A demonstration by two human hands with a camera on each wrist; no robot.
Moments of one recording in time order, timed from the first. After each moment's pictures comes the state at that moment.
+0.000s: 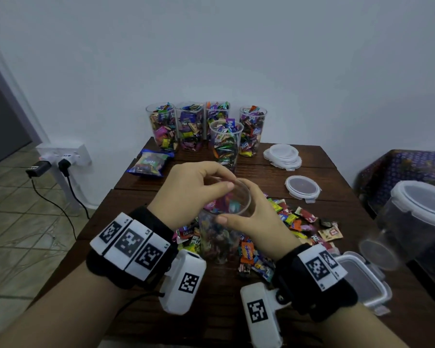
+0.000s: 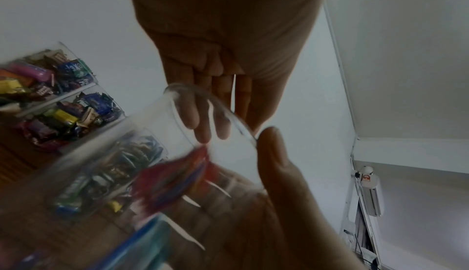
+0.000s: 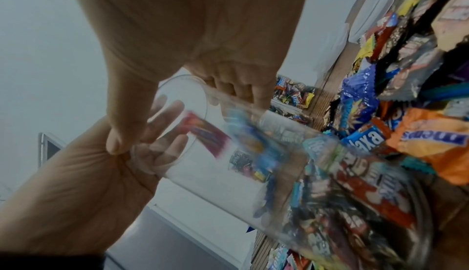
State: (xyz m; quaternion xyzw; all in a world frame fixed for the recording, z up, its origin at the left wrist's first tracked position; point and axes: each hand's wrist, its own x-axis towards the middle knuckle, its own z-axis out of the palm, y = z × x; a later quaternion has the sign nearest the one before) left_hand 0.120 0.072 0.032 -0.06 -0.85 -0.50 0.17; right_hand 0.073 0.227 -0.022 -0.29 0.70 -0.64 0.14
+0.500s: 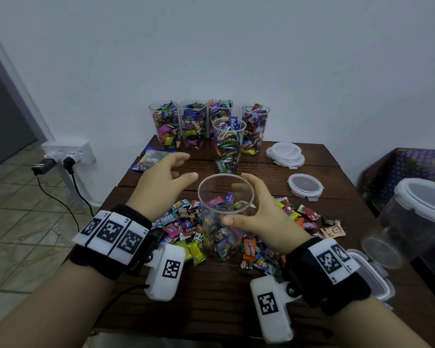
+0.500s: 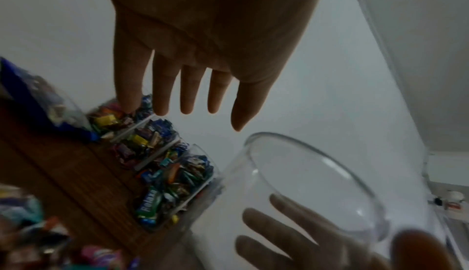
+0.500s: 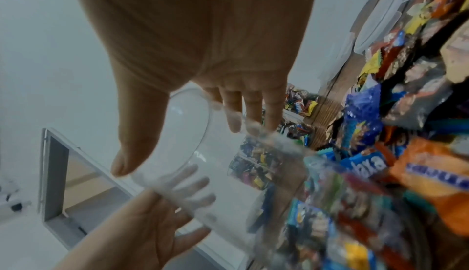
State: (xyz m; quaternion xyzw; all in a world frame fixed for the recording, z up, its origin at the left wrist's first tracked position) left_hand 0.115 0.026 0.012 0.12 -0.88 -0.44 0.17; right_hand 0.071 0.237 -0.016 -0.28 0.76 -0.56 0.18
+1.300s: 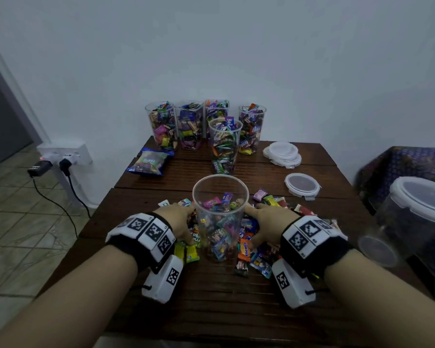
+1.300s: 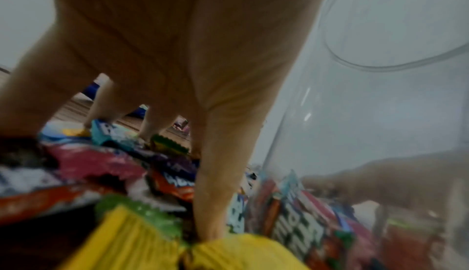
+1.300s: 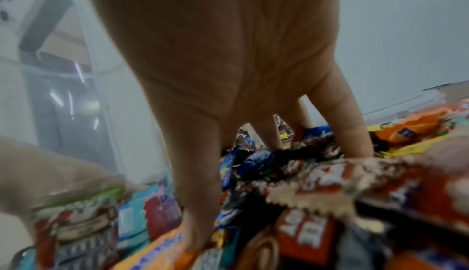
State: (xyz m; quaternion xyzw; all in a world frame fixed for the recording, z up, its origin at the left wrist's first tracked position) left_hand 0.083 0.033 -0.036 0.10 -0.96 -0.08 -0.26; right_hand 0.020 0.242 -0.030 -0.29 0.92 0.05 0.25
